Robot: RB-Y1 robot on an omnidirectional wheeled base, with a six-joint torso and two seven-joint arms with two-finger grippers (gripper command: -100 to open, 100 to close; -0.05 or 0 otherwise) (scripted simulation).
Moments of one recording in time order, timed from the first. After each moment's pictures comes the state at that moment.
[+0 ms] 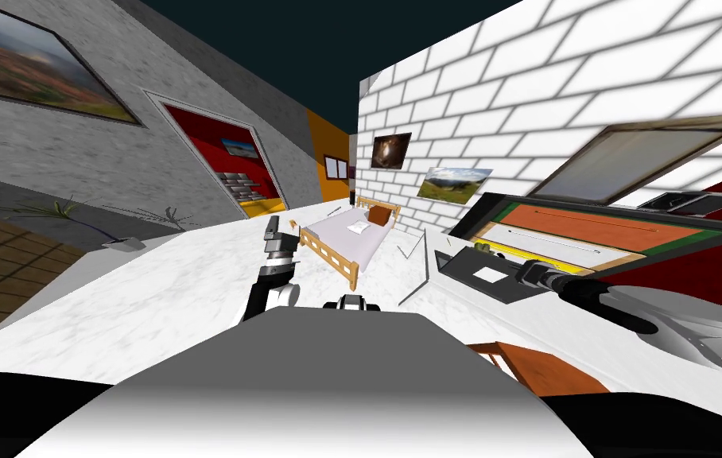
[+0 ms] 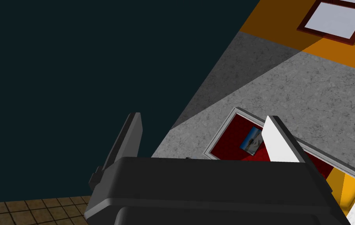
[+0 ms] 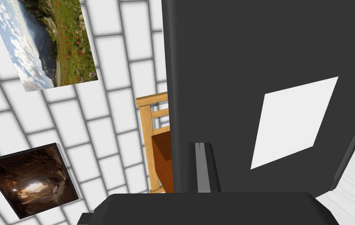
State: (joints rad) left arm 0.45 -0.03 0.03 -2.25 0.02 -0.43 0.13; right arm 0.41 -1.50 -0.11 -0.94 0.65 -0.32 0.90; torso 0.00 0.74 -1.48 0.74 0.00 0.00
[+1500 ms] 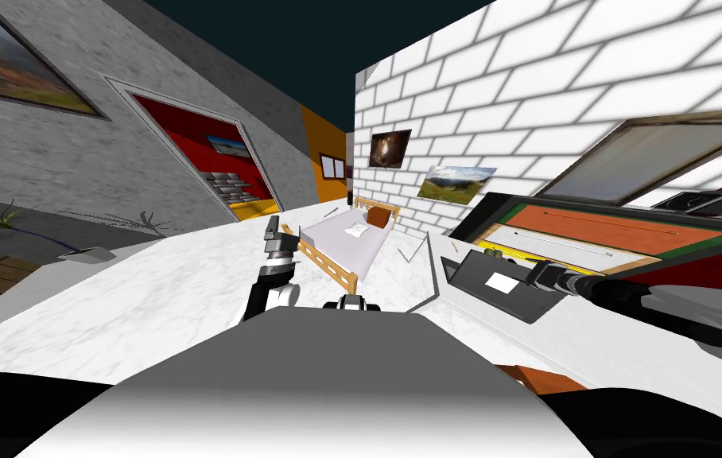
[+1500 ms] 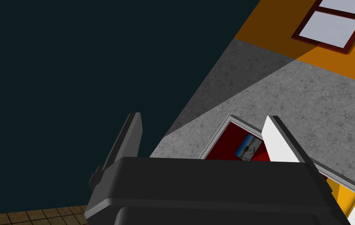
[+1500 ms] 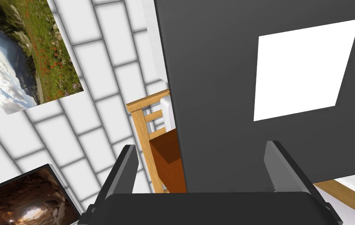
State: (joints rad) left arm 0.45 -0.03 0.03 -2.25 0.02 -0.43 0.13; right arm 0.48 -1.60 -0.09 -0.87 0.56 -0.48 0.79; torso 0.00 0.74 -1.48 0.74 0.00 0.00
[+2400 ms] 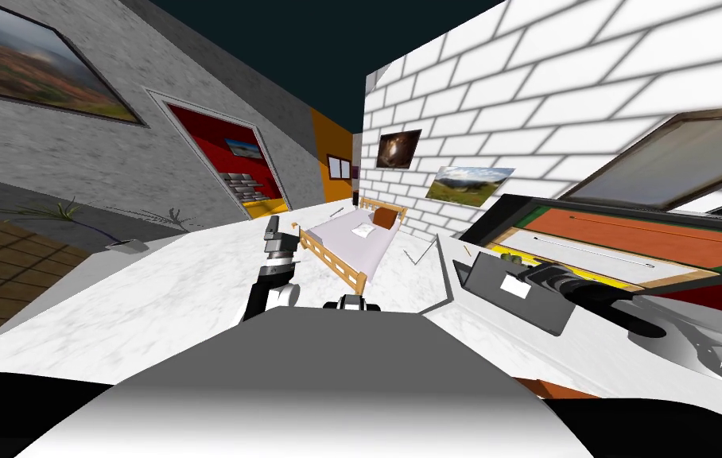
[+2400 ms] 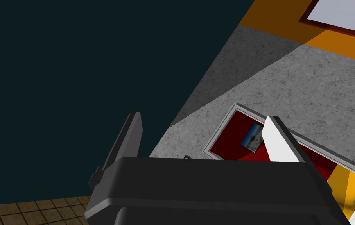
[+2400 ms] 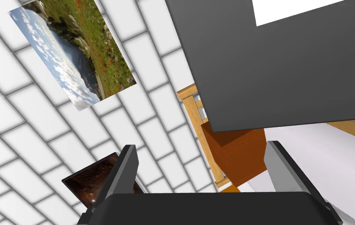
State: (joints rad) left arm 0.45 -0.03 0.03 -2.25 0.02 -0.43 0.13; right arm 0.34 -1.42 -0.17 -0.83 0.52 -0.36 0.83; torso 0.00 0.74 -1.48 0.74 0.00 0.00
